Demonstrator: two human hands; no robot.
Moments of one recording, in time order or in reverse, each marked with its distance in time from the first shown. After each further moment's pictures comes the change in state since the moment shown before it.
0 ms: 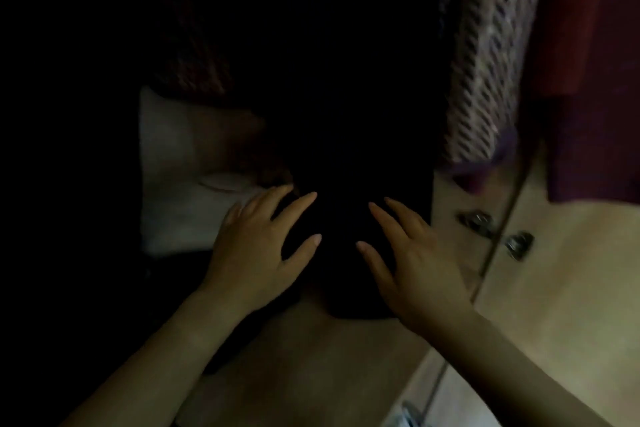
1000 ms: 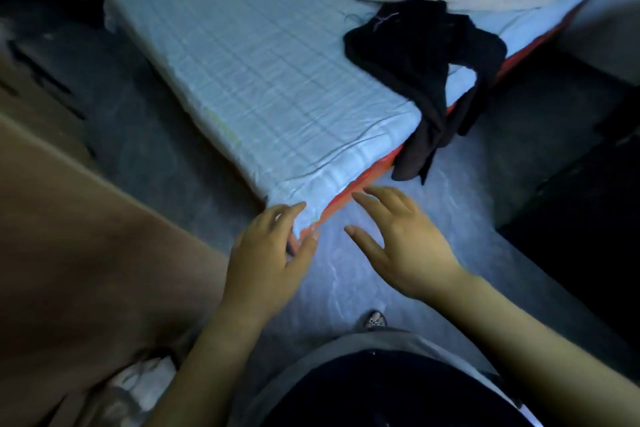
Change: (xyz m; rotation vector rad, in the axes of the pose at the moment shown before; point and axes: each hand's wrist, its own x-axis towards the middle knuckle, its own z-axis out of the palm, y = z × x) left_hand -0.250 0.598 0.204 -0.700 -0.808 0.978; right_hand -0.586 0.165 -0.301 -0.361 0.124 1.367
